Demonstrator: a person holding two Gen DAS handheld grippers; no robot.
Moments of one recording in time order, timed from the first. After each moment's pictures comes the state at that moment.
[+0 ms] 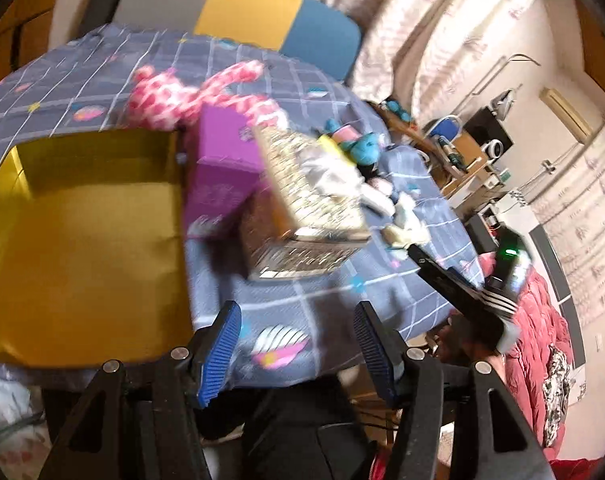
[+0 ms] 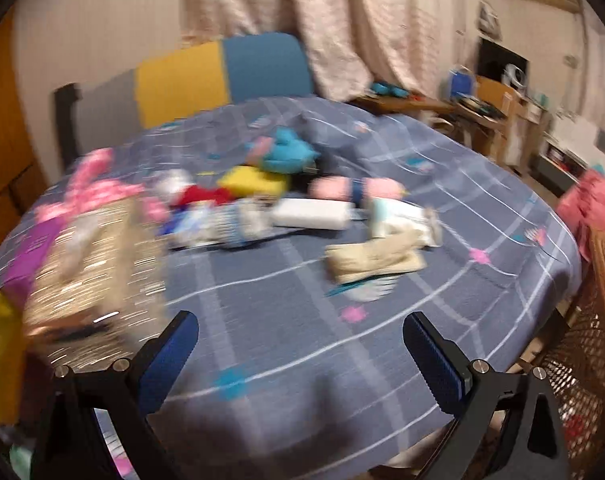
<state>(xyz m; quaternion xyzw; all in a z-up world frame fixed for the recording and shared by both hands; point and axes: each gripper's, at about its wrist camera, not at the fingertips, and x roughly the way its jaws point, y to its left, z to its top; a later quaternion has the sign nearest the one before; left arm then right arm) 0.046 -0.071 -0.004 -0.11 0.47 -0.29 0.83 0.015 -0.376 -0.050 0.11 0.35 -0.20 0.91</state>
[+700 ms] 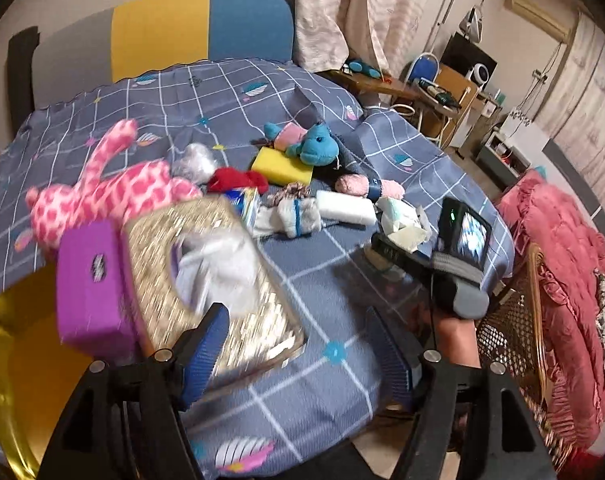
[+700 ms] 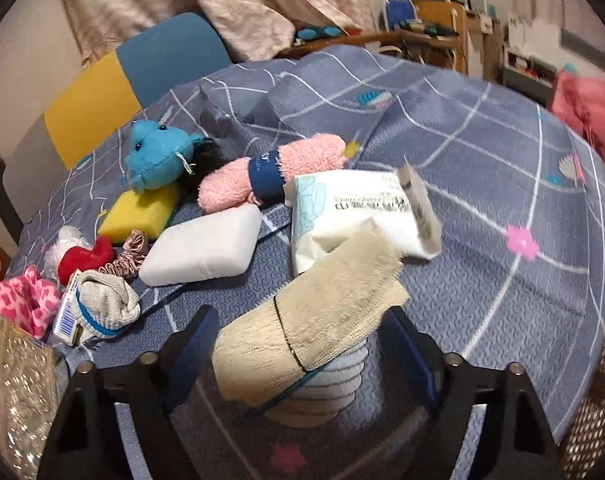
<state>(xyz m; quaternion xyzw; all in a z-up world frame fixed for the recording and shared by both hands) 0.115 -0.231 0.023 0.06 0.47 -0.31 0.83 0.105 -0.509 -0.125 0.25 0.37 -0.26 0.86</state>
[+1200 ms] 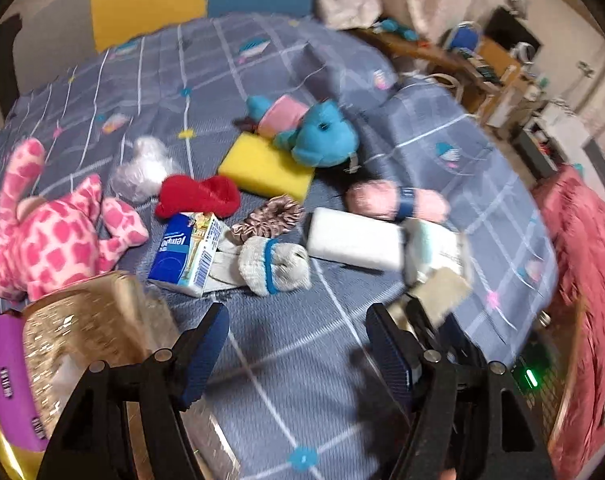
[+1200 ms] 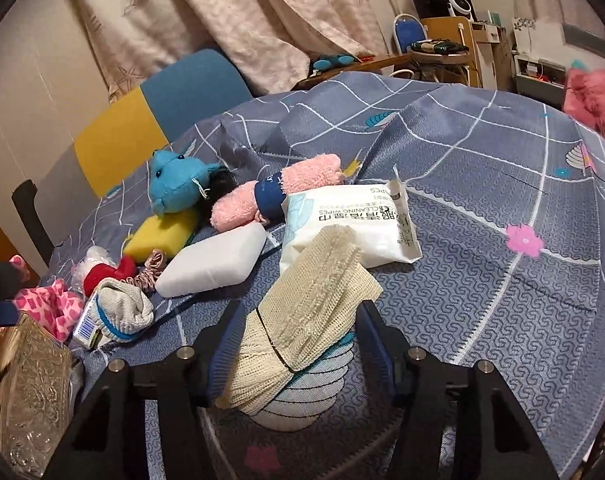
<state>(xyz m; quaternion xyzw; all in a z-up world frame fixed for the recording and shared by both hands) 0.212 -0.355 -0.036 0.08 0.55 -0.24 0.80 0.079 -0.517 -0.134 0.27 0.29 -0.22 0.89</state>
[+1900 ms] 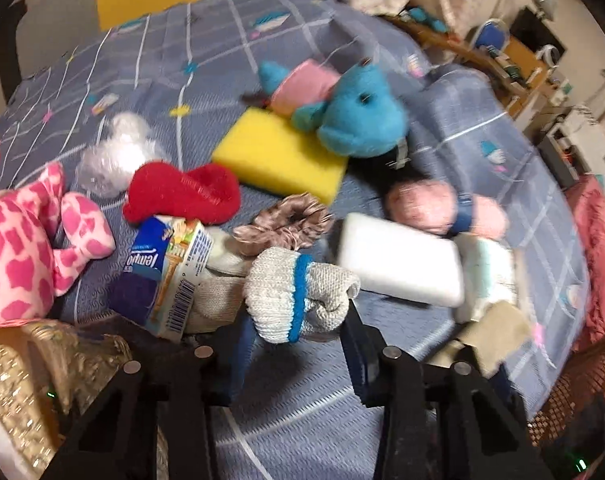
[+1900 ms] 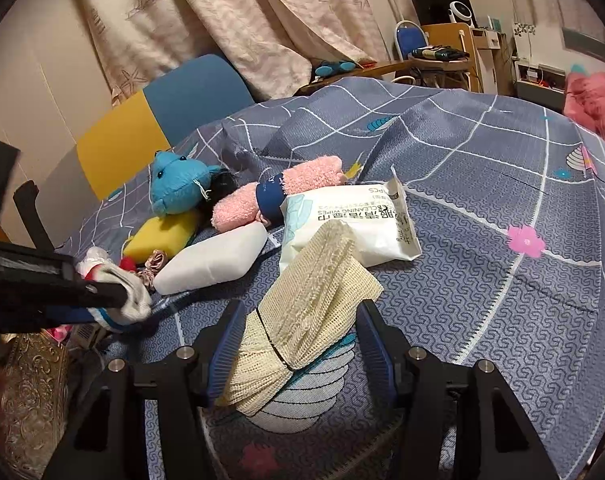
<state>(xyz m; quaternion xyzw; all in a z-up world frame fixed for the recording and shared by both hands) 0.242 -0.370 -0.085 0.07 0.54 -0.23 0.81 0.076 -0.515 -0.137 0.26 0.28 -0.22 0.90</state>
